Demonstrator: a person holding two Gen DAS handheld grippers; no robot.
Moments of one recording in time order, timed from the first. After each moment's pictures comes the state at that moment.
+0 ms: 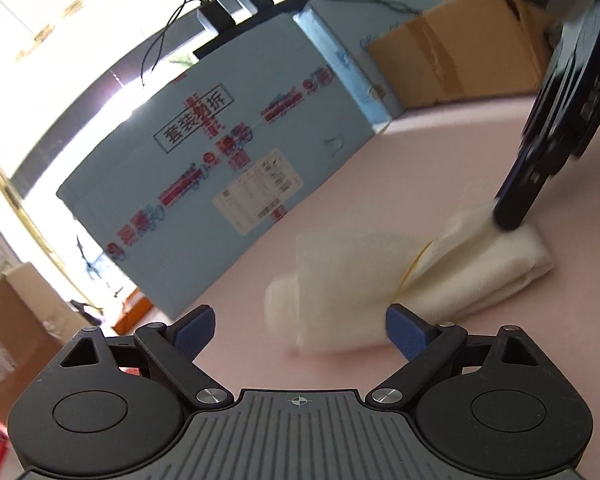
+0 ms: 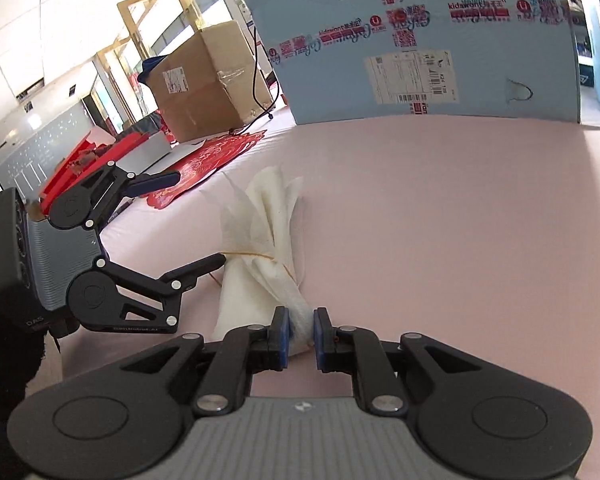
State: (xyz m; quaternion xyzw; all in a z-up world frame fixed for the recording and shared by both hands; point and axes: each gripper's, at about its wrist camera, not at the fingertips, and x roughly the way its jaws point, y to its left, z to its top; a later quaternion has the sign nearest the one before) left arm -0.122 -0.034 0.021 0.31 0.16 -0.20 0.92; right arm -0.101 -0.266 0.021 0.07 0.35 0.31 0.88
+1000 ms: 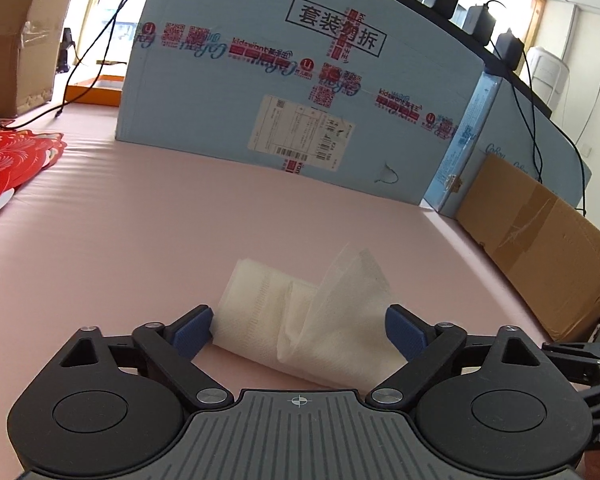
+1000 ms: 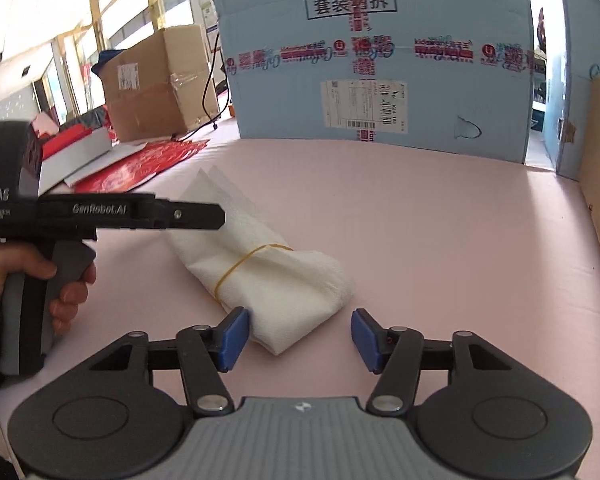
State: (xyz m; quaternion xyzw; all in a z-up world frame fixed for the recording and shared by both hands) left arm -0.056 0.000 0.003 -0.11 0.30 -0.16 0.93; right arm -0.105 -0.254 0.023 0.03 0.32 0.22 0.92
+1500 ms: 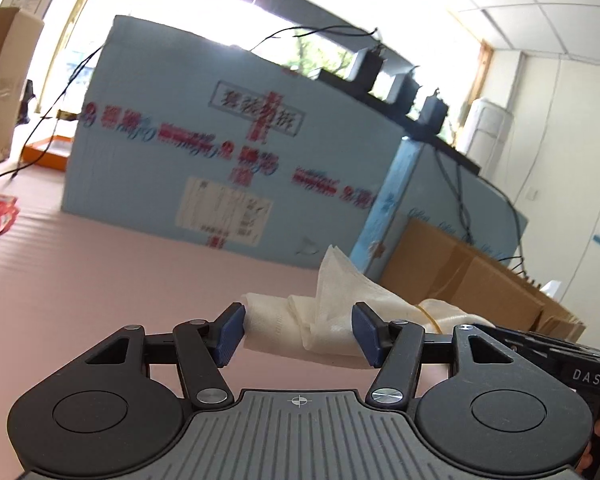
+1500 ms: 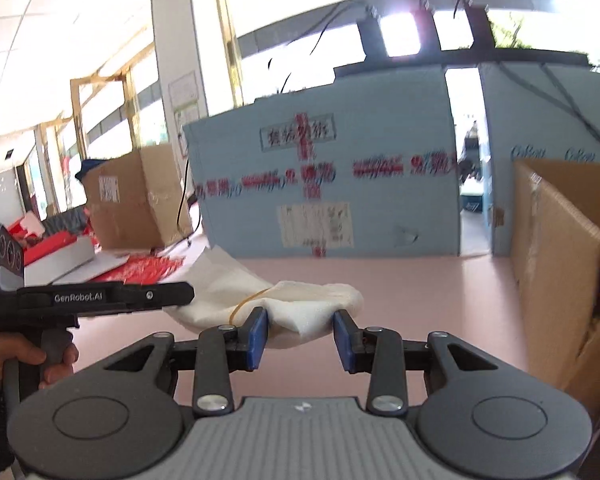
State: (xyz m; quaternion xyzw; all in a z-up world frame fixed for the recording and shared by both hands) left arm -0.081 -0.044 0.059 -0.14 0.16 -0.26 0.94; right arm -0.154 -0.317 0.088 0.07 0.12 0.15 0.98
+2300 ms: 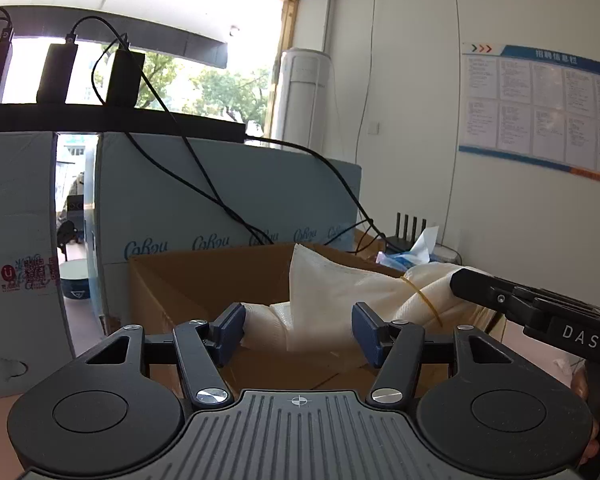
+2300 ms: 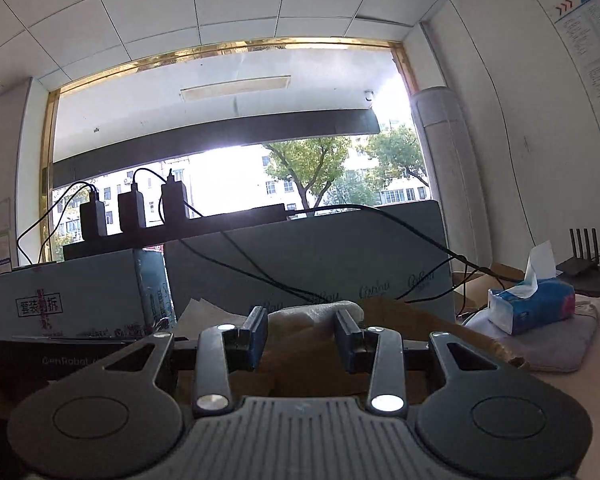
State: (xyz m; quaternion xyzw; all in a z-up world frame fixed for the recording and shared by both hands) left arm -0.016 -0.334 0.101 0.02 0.13 -0.45 0.88; right arm -0.162 -0.512 0.104 0.10 0.00 -0.15 0.98
